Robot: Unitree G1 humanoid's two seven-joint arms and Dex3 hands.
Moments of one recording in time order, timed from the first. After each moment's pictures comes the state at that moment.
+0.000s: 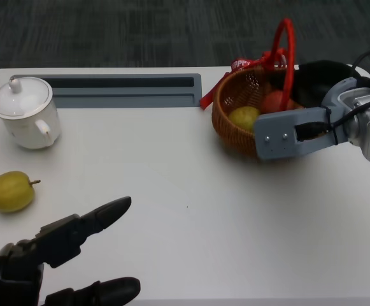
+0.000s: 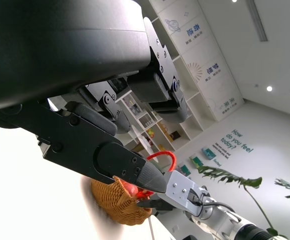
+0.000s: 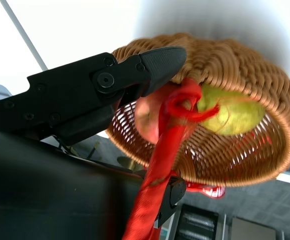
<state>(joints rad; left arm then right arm) 0.39 0.05 0.07 -0.27 0.10 -0.80 -0.09 -1.16 -0.21 0.57 1.40 -0.84 -0.24 -0.06</state>
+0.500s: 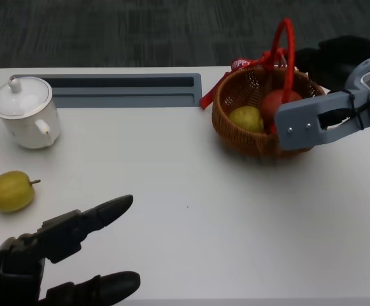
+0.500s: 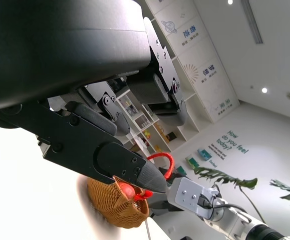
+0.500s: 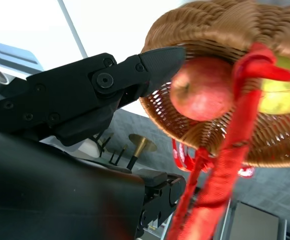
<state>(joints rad) 0.36 0.05 0.07 -0.24 0.10 -0.82 -0.09 -1.21 -0.30 0.64 1.40 -0.90 -0.28 -0.09</state>
